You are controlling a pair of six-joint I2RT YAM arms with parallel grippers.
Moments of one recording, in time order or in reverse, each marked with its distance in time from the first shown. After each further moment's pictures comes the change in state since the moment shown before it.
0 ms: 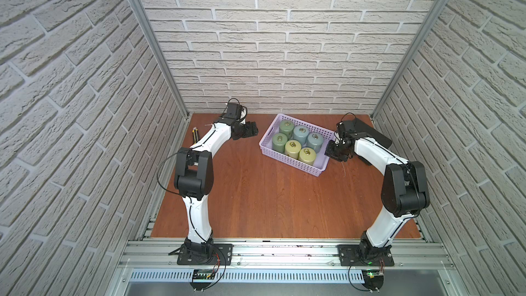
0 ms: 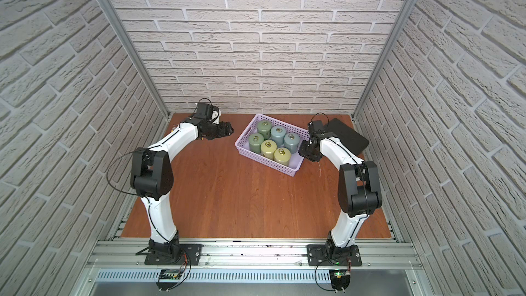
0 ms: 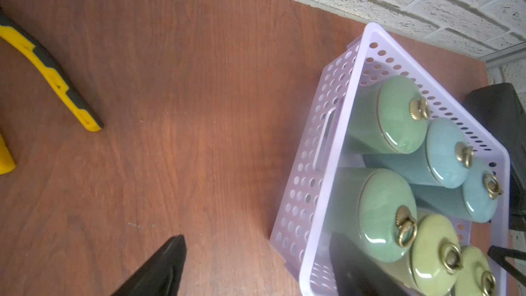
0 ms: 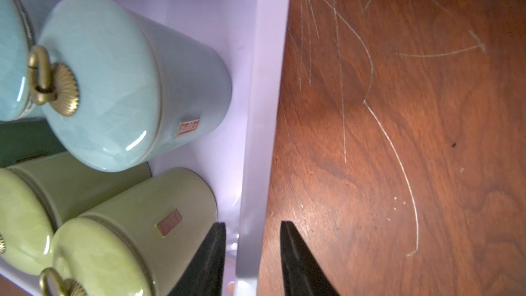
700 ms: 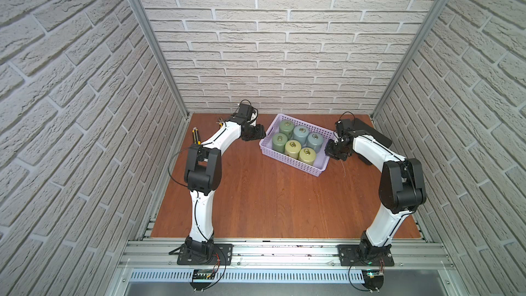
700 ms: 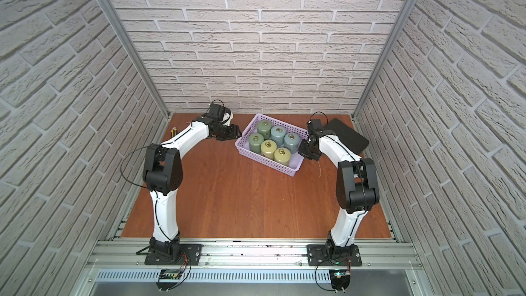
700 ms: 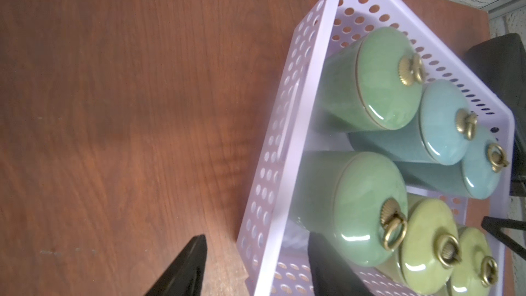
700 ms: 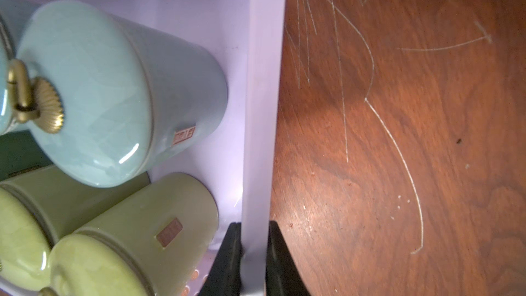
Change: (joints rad) left arm -0.080 0.098 0.105 -0.070 0.037 0.022; right arm 0.002 0.038 0.050 -0.047 0.005 0.024
